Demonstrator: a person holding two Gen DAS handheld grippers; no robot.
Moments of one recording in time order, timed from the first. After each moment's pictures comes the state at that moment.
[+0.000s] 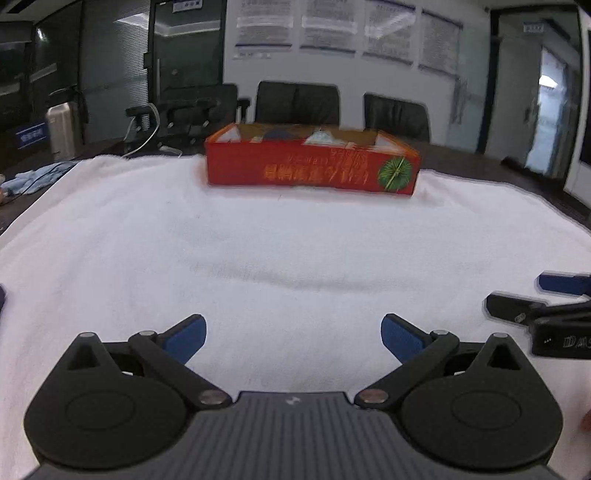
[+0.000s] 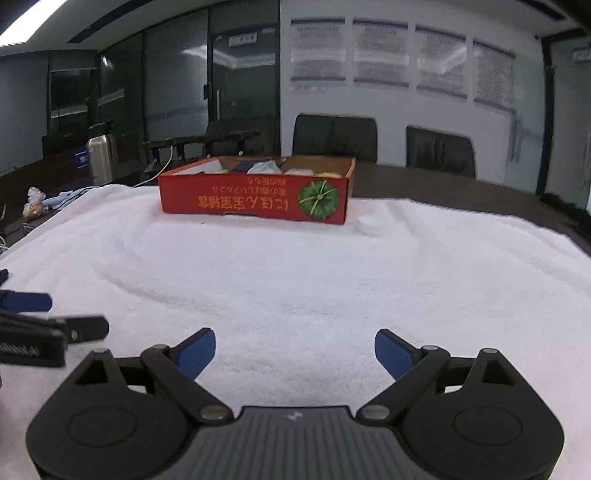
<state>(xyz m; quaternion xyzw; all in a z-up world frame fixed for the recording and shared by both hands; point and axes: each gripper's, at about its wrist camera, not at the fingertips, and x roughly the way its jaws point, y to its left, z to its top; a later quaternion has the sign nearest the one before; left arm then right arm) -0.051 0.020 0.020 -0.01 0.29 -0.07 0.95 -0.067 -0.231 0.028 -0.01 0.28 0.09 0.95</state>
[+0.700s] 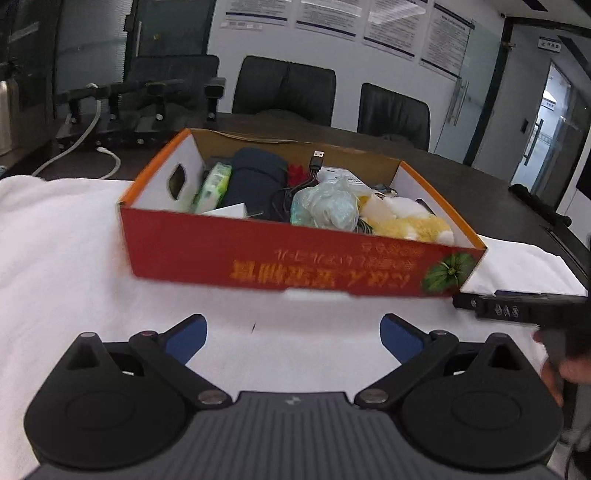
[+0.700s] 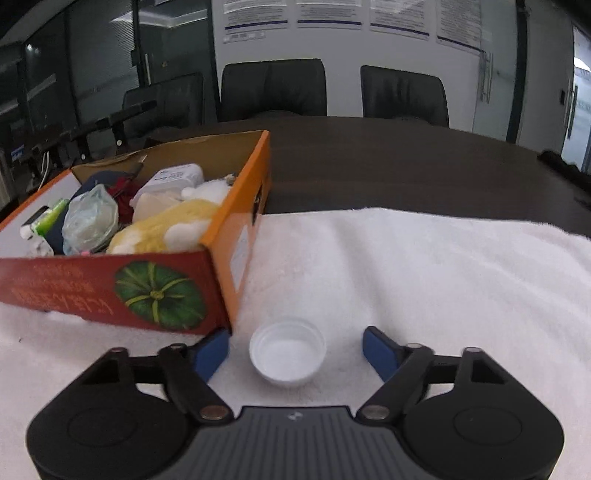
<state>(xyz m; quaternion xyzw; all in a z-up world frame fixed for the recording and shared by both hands) 0.187 0.004 0.032 -0.05 0.35 -0.10 0.93 0.213 -0.275 0.012 0.02 0.37 0.01 0.93</state>
